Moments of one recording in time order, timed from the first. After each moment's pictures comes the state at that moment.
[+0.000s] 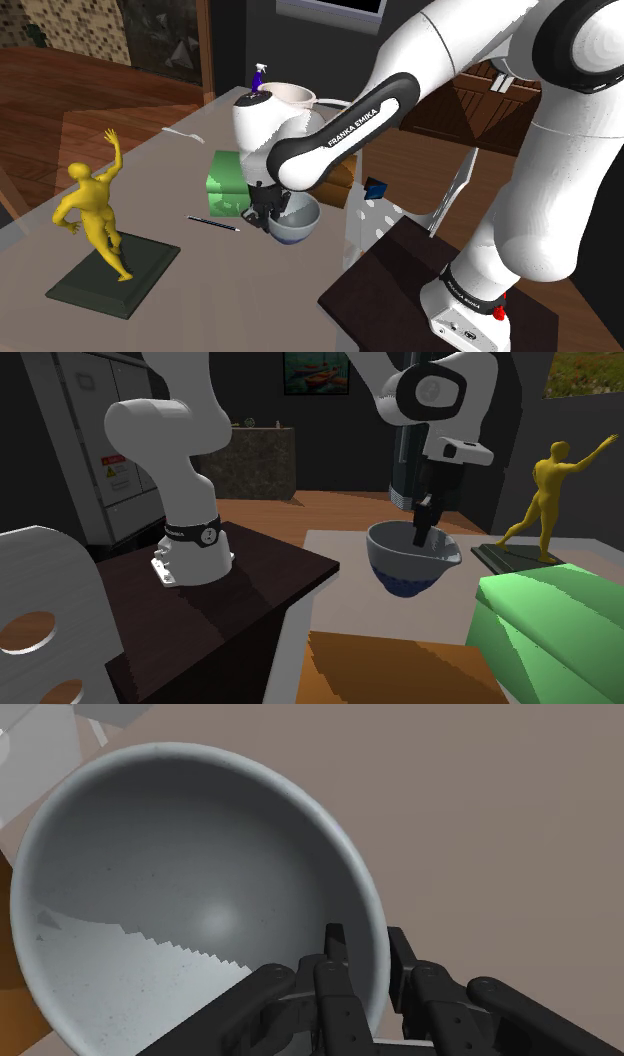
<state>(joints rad) 0.19 0.24 0.39 -2.19 -0.21 2.25 0.74</state>
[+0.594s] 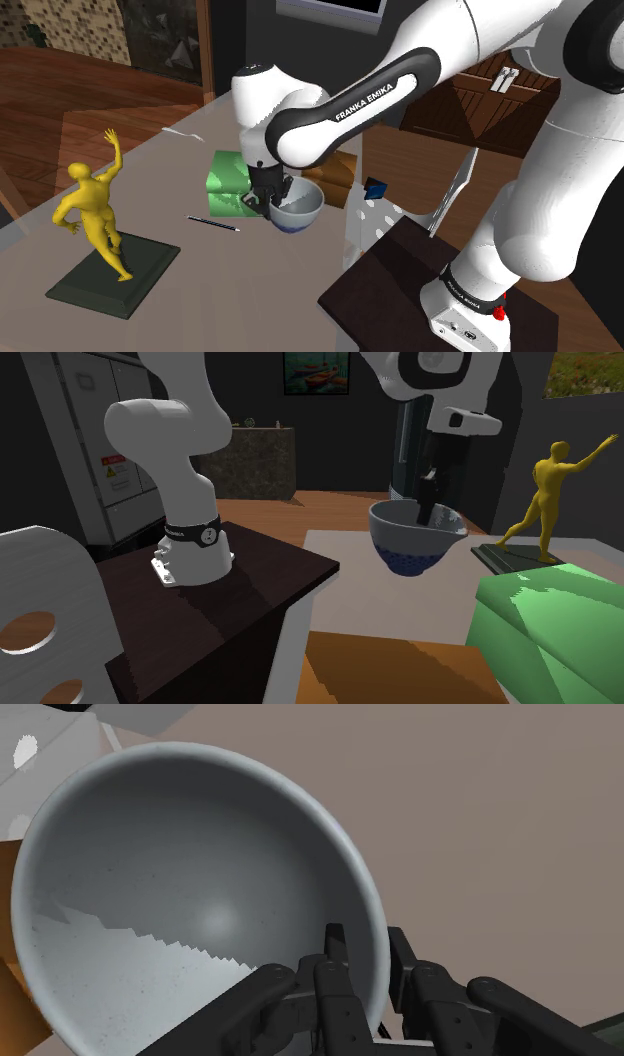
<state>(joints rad) 0.18 0.15 0.41 -2.15 -0.16 2.15 0.70</state>
